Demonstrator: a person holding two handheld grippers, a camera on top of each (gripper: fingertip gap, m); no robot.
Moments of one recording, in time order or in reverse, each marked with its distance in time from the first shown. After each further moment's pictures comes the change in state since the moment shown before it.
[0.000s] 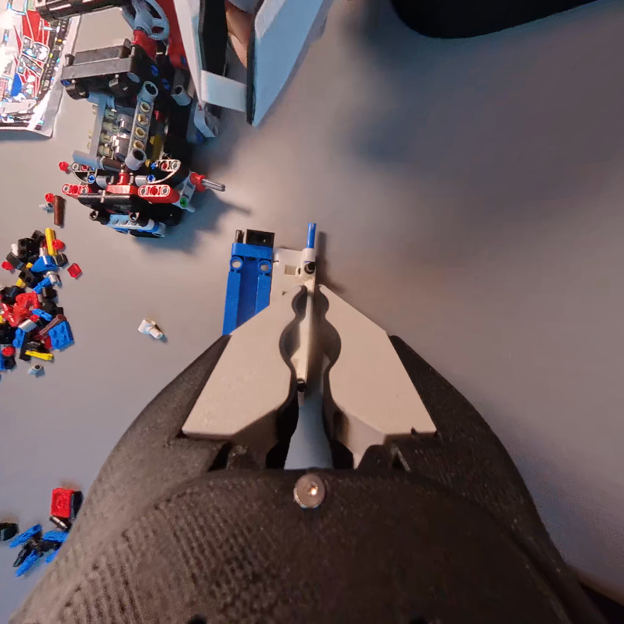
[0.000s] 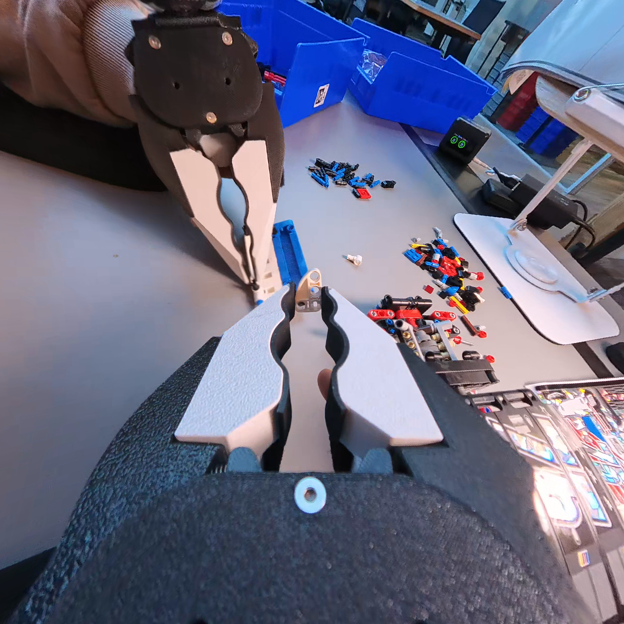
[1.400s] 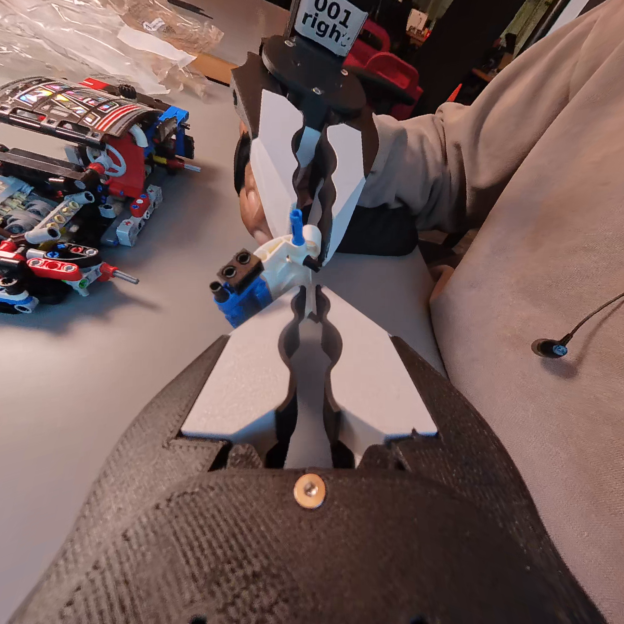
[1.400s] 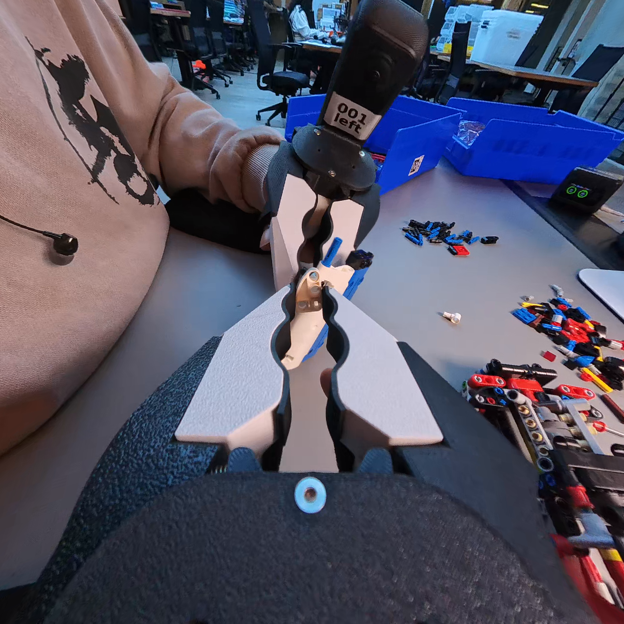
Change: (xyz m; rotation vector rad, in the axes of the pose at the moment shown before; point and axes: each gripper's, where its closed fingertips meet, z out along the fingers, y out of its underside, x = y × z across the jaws) left arm 0.036 -0.067 -0.039 0.538 0.439 -0.364; right arm -0.058 -0.037 -0.004 0.184 -0.290 0.102
